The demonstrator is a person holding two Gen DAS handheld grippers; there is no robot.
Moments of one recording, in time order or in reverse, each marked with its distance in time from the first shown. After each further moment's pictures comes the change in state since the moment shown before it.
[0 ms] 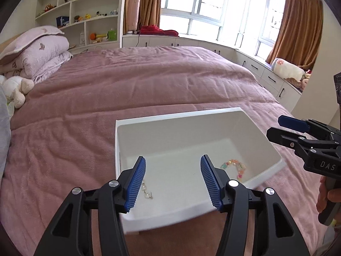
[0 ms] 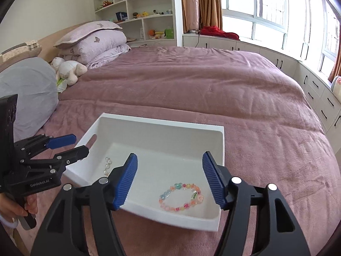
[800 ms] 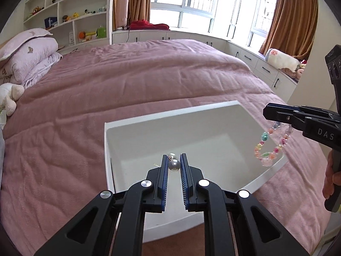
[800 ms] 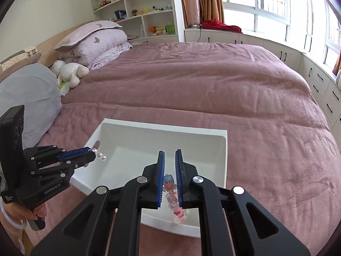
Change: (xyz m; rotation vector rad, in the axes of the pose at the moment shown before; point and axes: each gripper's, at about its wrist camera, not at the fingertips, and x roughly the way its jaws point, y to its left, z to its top) left arm 0.040 0.000 0.007 0.040 0.062 -0.032; right arm 0.021 -0.011 0.022 0.042 0.059 0.039
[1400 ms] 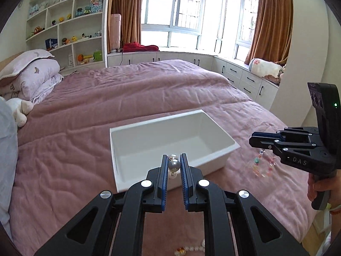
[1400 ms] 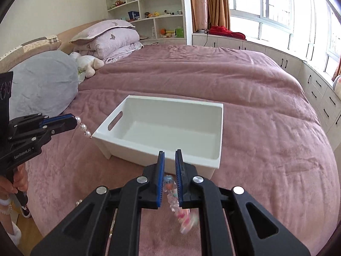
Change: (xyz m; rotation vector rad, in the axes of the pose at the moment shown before) left arm -0.133 -0.042 -0.033 0.061 -0.141 -0.031; right arm -0.100 0.025 -0.073 -0.067 -0.035 0.017
